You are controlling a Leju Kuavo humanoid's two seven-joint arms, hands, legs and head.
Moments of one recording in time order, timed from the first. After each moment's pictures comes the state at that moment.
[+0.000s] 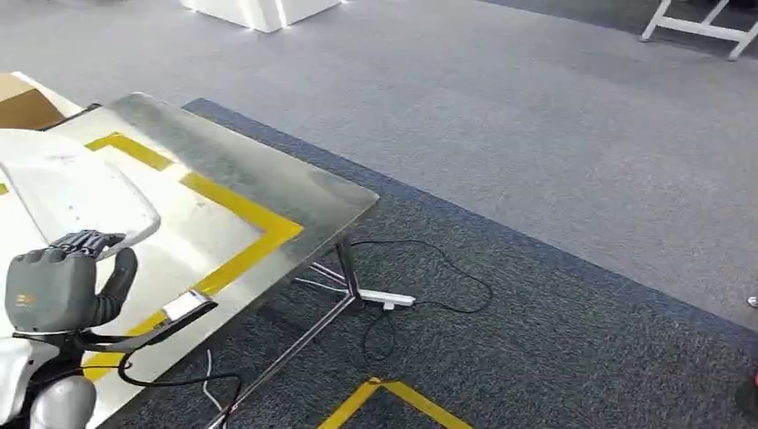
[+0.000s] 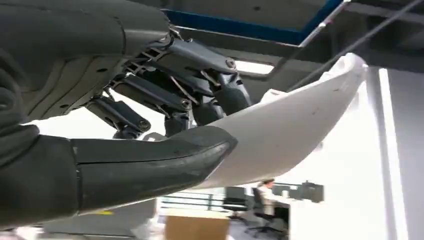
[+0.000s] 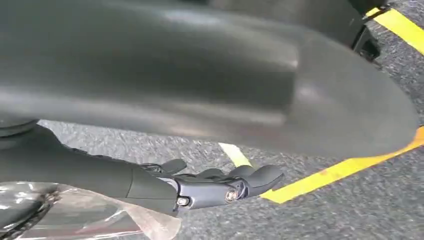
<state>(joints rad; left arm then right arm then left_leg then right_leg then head) 0.10 -0.06 0.06 -2.04 -1.44 0.12 -0.11 0.56 0.34 -0.21 -1.39 0.78 0.18 0.30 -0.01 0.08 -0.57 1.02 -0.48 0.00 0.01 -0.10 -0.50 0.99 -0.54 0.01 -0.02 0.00</state>
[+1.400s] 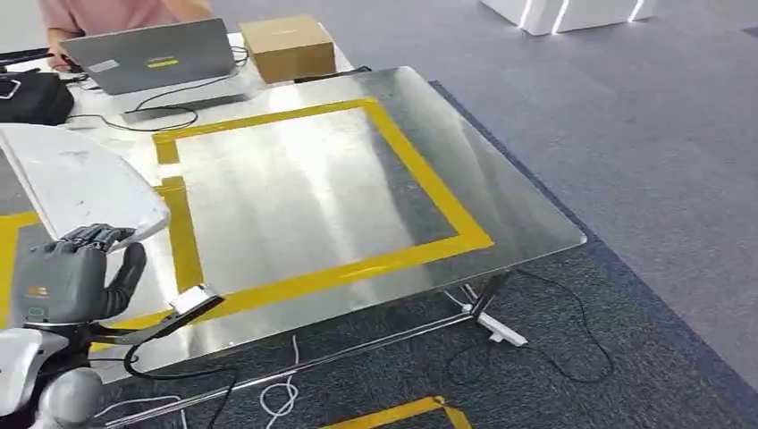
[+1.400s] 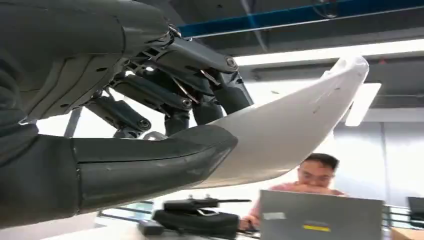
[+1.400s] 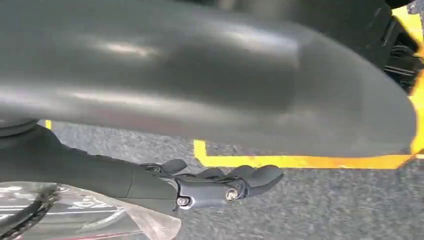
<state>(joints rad) 0.09 -0.06 0.04 -2.02 -1.44 0.11 -0.09 0.56 0.34 -0.20 -1.41 0.78 0.19 0.30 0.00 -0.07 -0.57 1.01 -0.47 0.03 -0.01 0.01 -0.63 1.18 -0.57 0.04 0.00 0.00</state>
